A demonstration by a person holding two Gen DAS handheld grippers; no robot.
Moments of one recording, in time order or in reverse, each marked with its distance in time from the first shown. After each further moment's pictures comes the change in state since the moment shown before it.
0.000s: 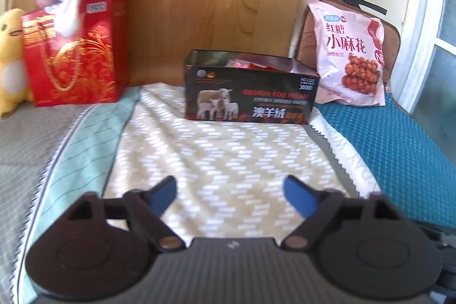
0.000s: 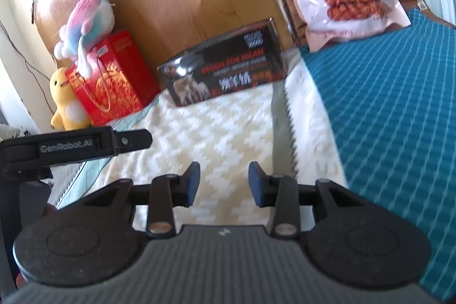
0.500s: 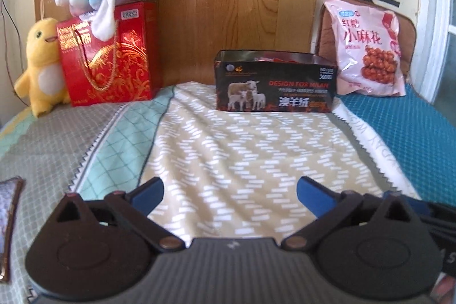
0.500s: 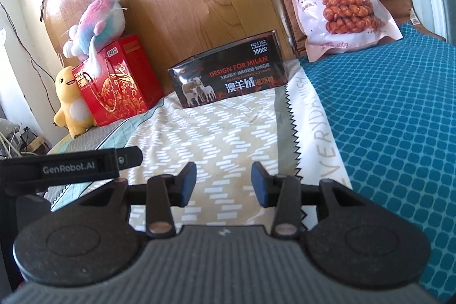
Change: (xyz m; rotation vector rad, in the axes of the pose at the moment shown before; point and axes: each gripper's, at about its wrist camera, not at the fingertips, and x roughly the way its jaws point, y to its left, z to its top) left arm -0.024 -0.006 -0.027 0.038 -0.026 0.153; right arm -0.019 0.007 -0.016 -0.028 -0.070 -0.021
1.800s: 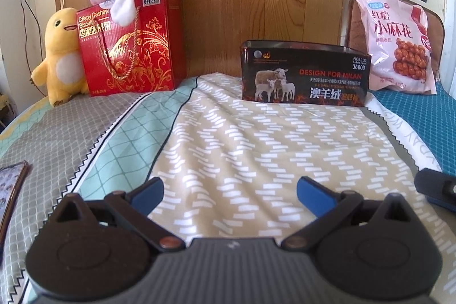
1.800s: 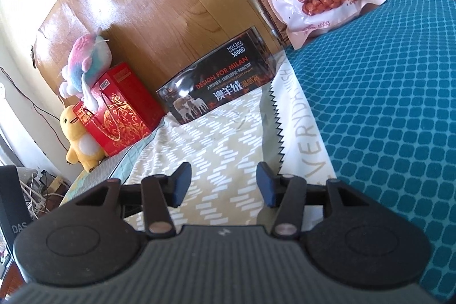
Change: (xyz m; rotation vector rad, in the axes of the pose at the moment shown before) left arm 0.028 0.004 -0.013 -0.040 -0.008 0.090; right arm 0.000 -0.031 0.005 0.197 -0.021 0.068
